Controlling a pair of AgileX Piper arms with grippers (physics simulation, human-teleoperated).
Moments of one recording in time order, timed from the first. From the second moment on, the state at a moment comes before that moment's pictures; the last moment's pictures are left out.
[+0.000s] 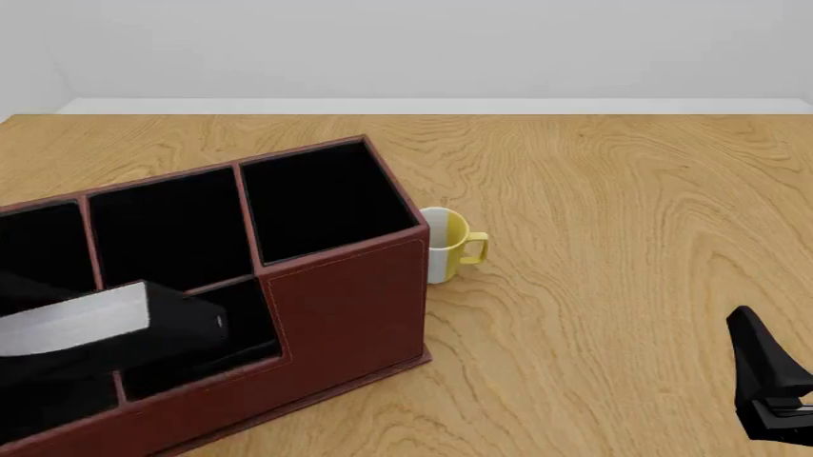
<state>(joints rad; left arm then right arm) -0.61 0.60 -0.94 1.20 0.80 0.00 0.00 0.00 0.00 0.00</state>
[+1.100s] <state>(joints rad) -0.47 0.73 -1.17 1.16 0.96 0.00 0.00 0.00 0.00 0.00</state>
